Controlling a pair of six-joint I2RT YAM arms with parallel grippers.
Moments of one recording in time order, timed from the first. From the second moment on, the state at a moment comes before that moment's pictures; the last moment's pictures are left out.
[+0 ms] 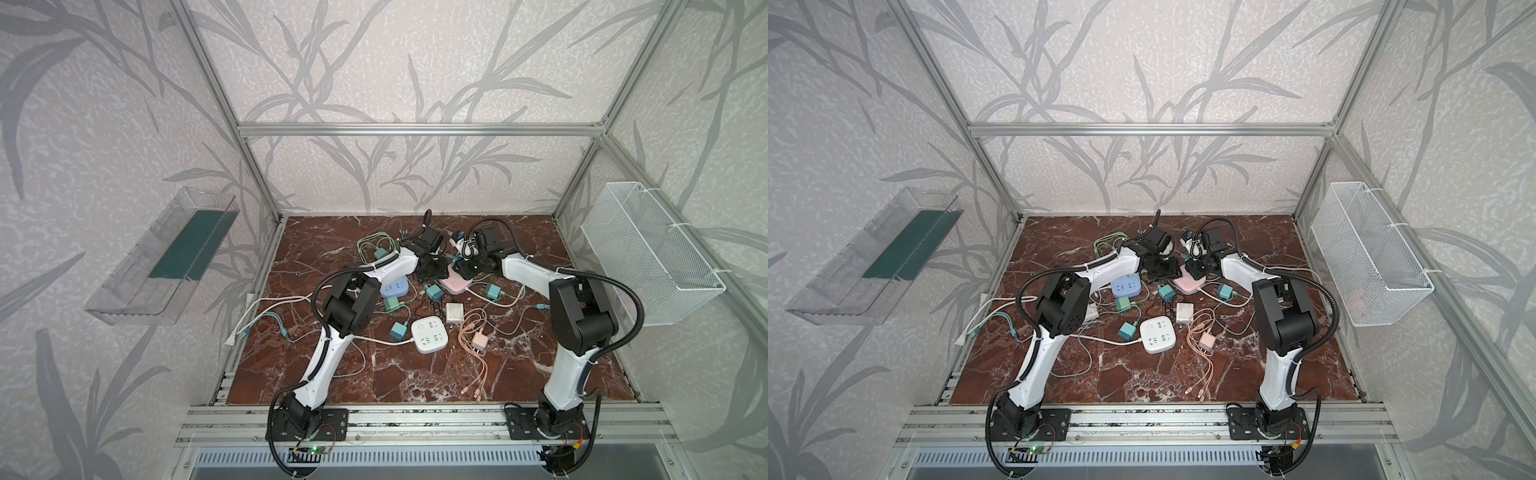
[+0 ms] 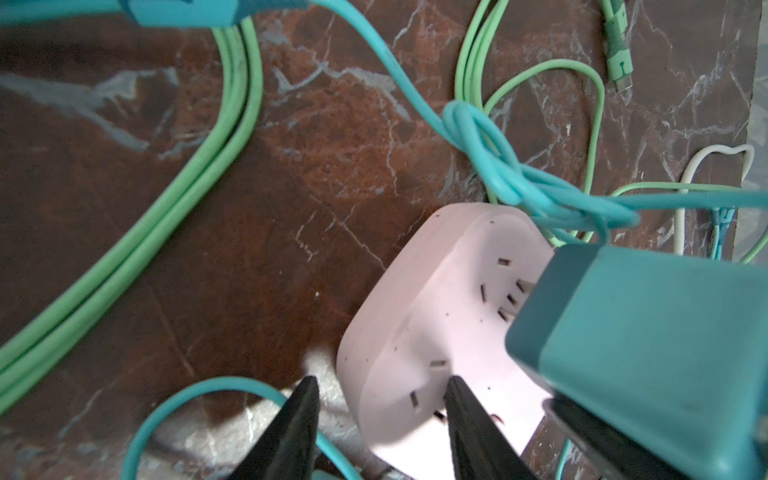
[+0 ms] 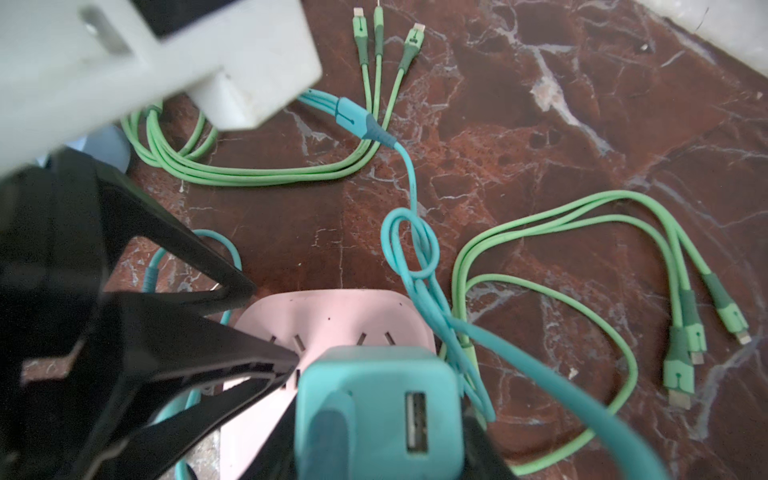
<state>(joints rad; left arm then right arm) -0.63 2.36 1.91 -0.58 0.23 -0.61 0.30 1.89 1.28 -0.29 -0.17 -0.27</state>
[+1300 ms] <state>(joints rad) -0.63 2.29 1.76 -0.46 0.25 -0.63 0.18 1.97 1.45 -0.71 -0.16 -0.23</state>
